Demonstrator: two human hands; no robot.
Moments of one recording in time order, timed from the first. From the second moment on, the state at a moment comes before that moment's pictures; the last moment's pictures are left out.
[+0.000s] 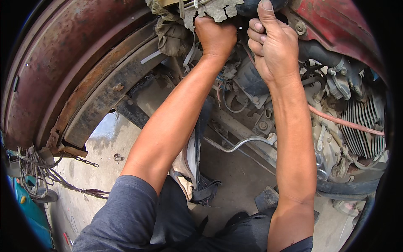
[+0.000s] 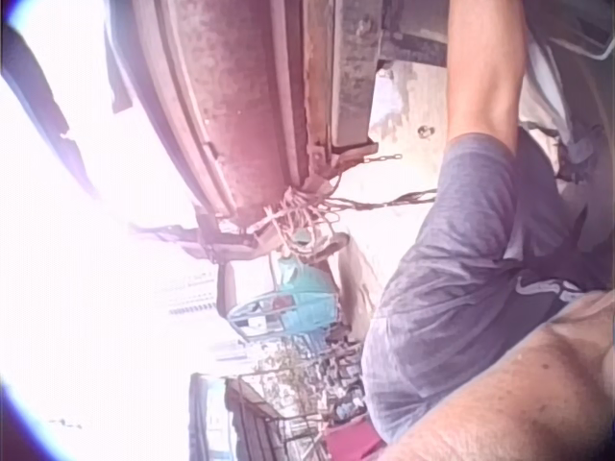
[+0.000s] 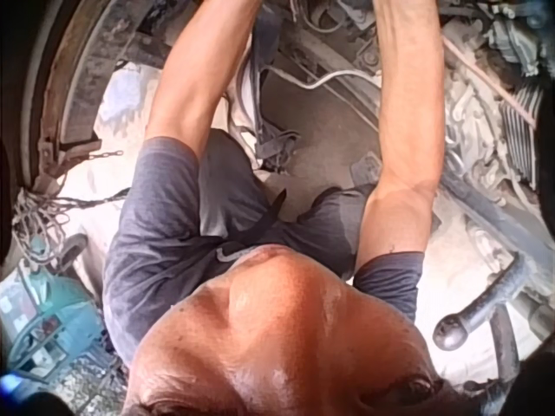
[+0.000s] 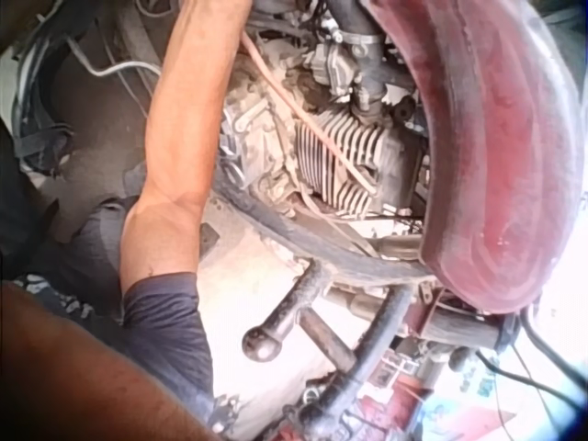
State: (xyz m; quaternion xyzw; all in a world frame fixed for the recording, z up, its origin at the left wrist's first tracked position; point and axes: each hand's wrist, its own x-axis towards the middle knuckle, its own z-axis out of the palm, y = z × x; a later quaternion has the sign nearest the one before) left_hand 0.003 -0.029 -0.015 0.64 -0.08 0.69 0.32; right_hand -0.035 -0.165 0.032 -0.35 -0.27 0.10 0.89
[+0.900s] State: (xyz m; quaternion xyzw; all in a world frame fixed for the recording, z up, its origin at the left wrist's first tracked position) left_hand -0.005 -0.029 -0.009 0.67 -0.13 0.70 0.24; right_hand -0.022 -0.165 0.010 -0.32 -0.31 0.08 0.89
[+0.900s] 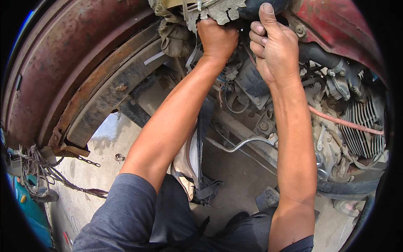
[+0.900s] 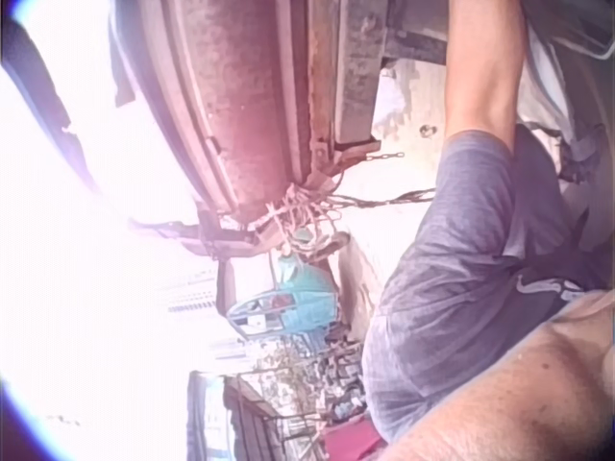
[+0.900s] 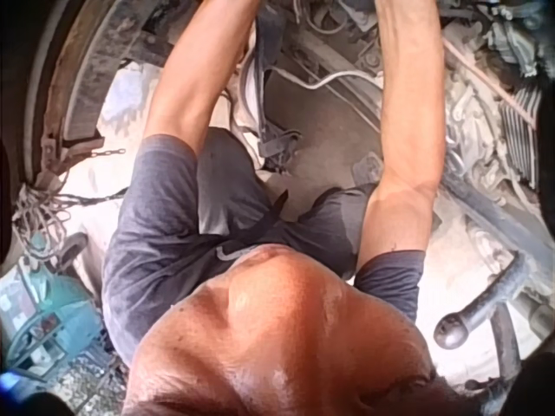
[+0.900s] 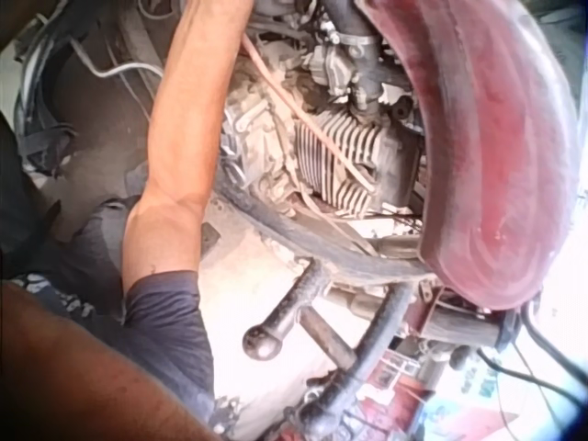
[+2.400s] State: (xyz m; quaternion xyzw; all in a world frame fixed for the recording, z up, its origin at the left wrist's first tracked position) left_hand 0.001 -0.029 -0.005 0.64 -0.12 0.69 0.33; right_hand -0.023 -0.171 0.005 -0.34 -0.33 0.10 0.88
